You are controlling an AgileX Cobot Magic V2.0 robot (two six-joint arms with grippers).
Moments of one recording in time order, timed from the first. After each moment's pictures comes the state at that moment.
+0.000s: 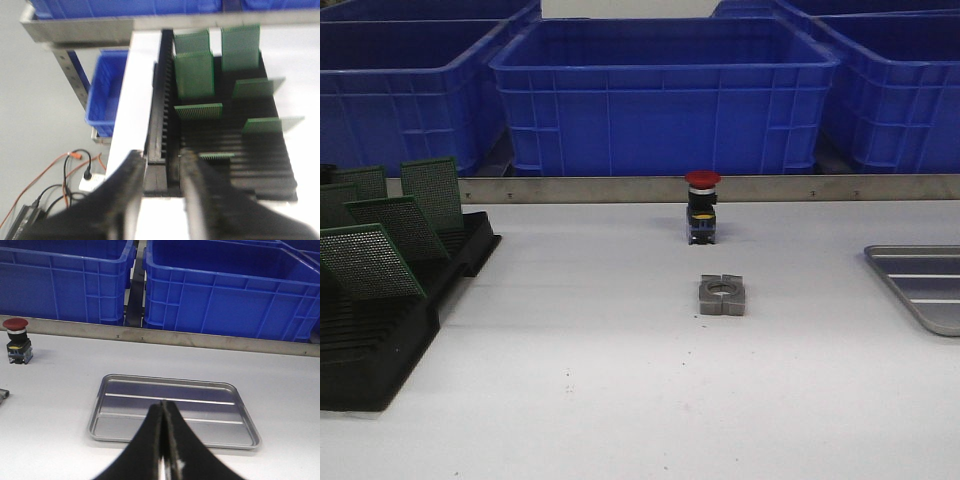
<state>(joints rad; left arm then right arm) 0.13 0.60 -0.64 -0.10 0.71 0.17 -0.06 -0.01 0.03 -0.13 0.13 0.07</state>
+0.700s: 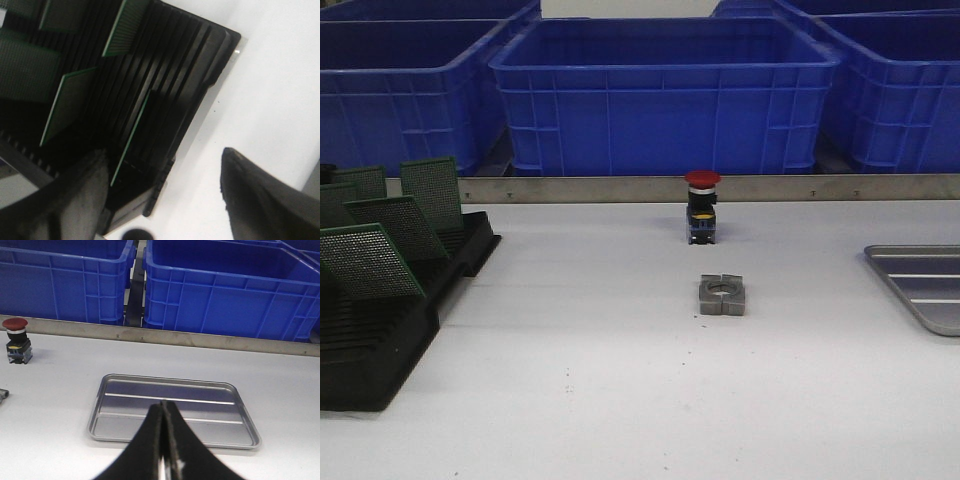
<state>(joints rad) 0.07 1.13 -0.74 -0.34 0.82 1.43 -0.06 -0.01 0.03 -0.13 0.13 0.07</state>
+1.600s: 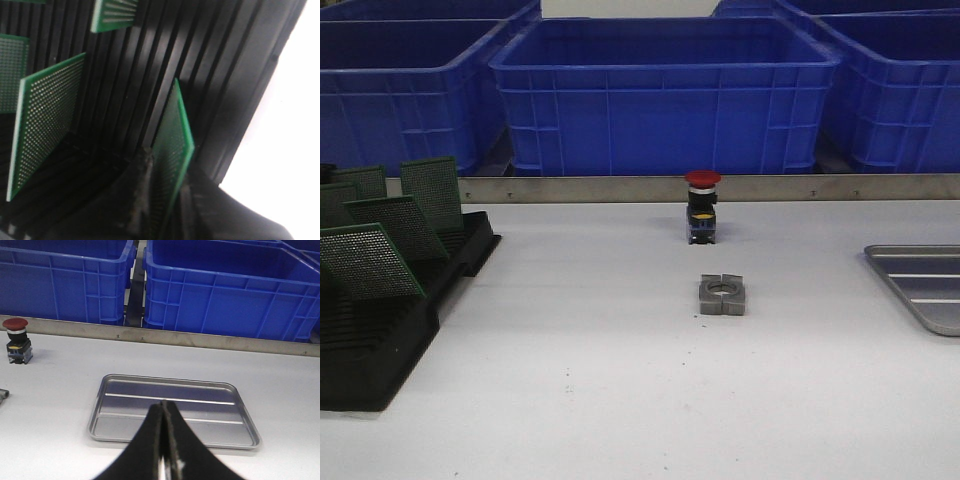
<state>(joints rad) 0.05 1.46 -0.75 -0.31 0.57 1.51 -0.06 -0.01 0.03 -0.13 0.13 0.07</state>
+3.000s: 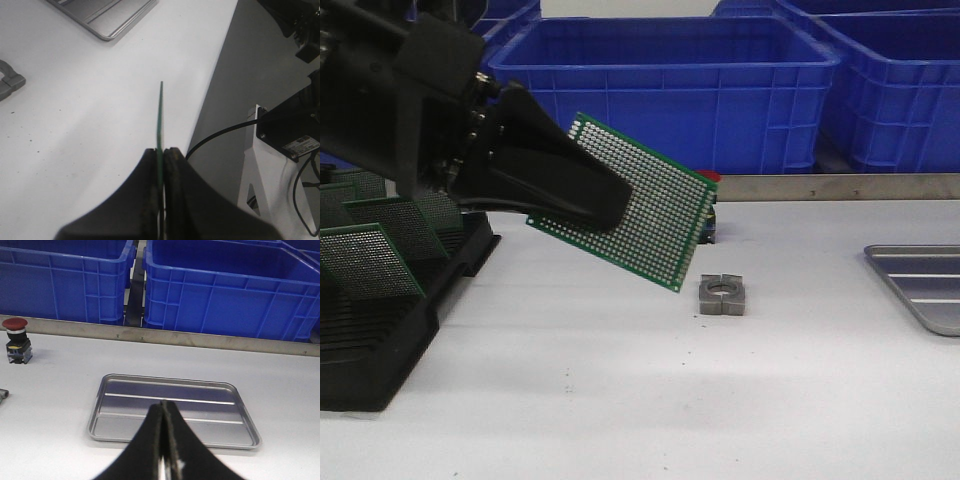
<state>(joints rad) -0.42 1.53 -0.80 -1.49 0.94 1.51 -0.06 -0.01 0.03 -0.13 0.13 0.07</state>
